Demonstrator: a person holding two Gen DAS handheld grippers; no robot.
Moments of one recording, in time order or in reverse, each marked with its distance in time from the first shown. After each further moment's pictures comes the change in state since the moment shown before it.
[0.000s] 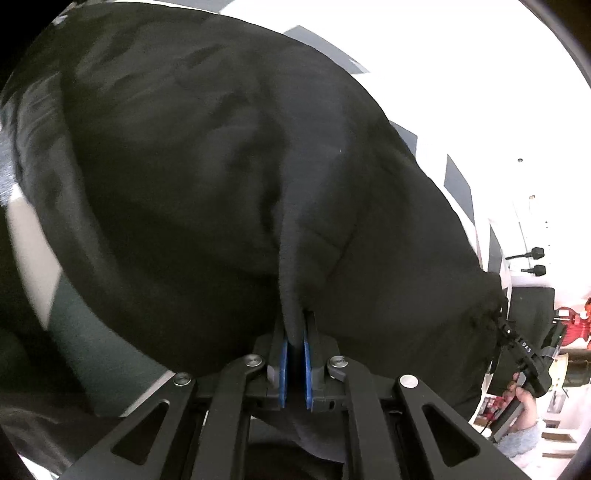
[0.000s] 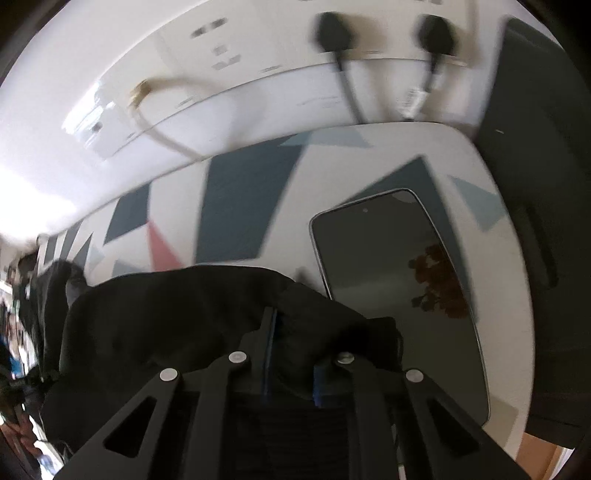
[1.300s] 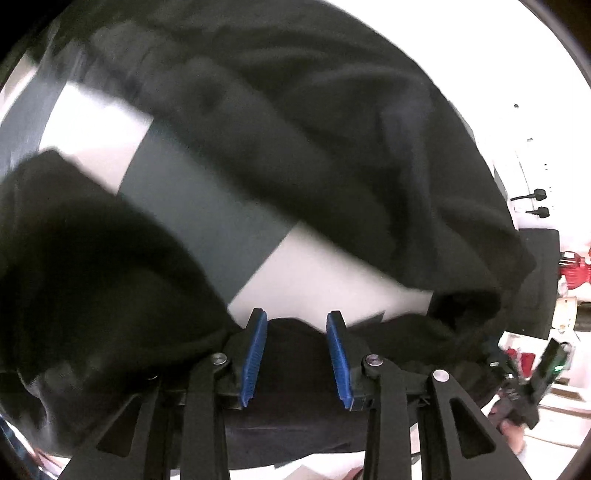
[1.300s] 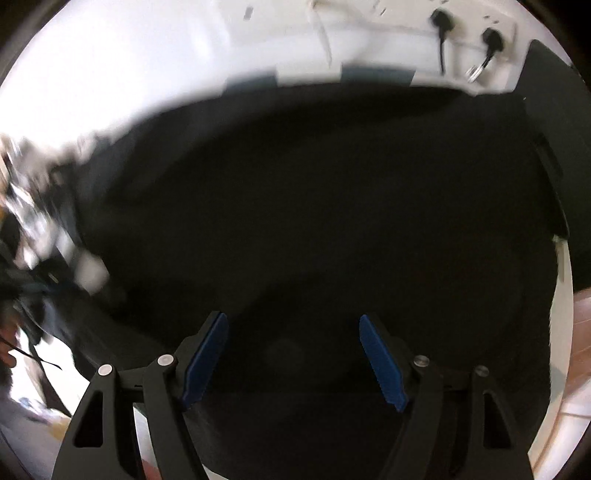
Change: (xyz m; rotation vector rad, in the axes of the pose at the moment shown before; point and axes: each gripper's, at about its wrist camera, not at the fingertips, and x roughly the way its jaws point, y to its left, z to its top) left arm -0.035 0.040 -0.048 0.078 0.153 0.004; right arm -0.015 0.123 -0.161 -0.211 0.127 -0.010
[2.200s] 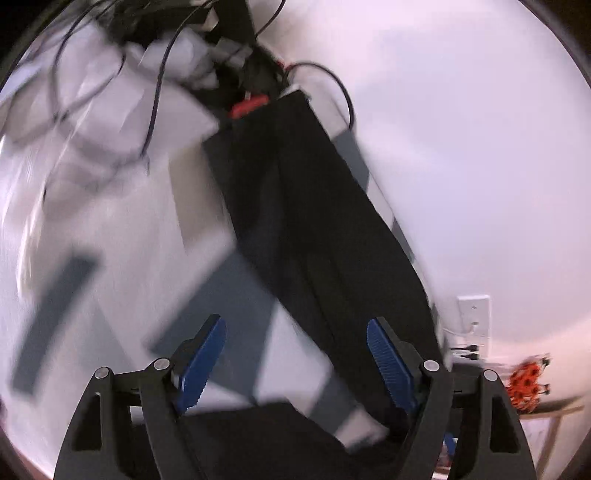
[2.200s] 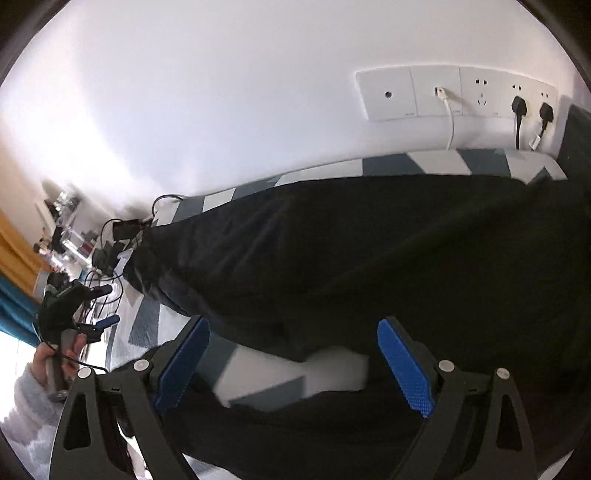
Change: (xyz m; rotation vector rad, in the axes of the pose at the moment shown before) left arm -0.156 0.215 0.130 -0.232 -0.337 -0.242; right arm -0.046 0.197 0.041 0.113 -0.278 0.174
